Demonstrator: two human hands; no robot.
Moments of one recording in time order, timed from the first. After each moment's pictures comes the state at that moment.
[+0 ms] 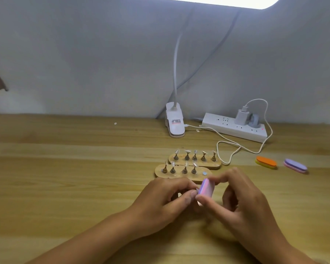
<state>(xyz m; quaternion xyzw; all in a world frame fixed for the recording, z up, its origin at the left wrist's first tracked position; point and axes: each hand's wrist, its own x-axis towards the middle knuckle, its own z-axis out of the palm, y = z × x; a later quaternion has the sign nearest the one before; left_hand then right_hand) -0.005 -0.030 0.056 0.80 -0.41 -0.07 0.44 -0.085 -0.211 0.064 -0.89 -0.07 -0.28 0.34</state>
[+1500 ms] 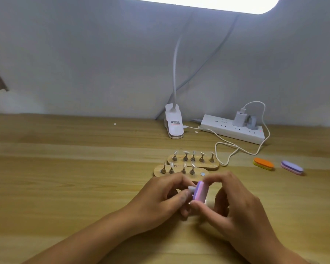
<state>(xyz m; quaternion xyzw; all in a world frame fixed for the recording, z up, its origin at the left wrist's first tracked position) -0.003 -0.029 0.051 0.75 -0.37 -0.13 0.54 -0.086 -0.209 0.062 -0.92 -0.09 -0.29 0.26</state>
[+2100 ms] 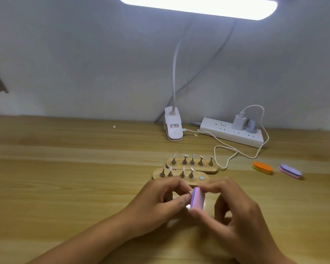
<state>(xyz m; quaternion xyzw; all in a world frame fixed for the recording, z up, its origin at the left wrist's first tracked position) 0.000 -0.027 0.053 0.76 -0.38 -0.10 0.52 -0.084 -0.209 0.061 -0.89 -0.11 -0.29 0.33</state>
